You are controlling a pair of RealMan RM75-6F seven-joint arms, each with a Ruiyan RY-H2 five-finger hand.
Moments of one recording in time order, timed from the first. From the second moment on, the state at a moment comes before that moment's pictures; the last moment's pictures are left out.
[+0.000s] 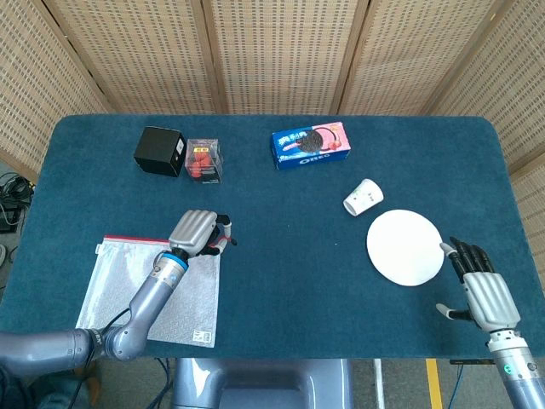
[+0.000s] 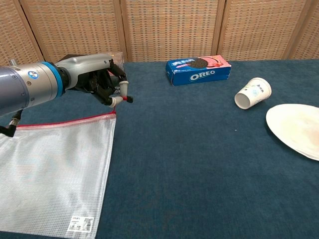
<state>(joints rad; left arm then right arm) -0.85 -1.54 -0.28 -1.65 0.80 0.95 0.40 0.18 -1.10 0.06 -1.60 -1.52 1.29 0.13</state>
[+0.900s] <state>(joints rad) -0.85 -1.56 -0.35 -1.62 1.05 0.88 -0.03 0.71 -1.17 0.27 -1.76 -1.05 0.56 0.58</state>
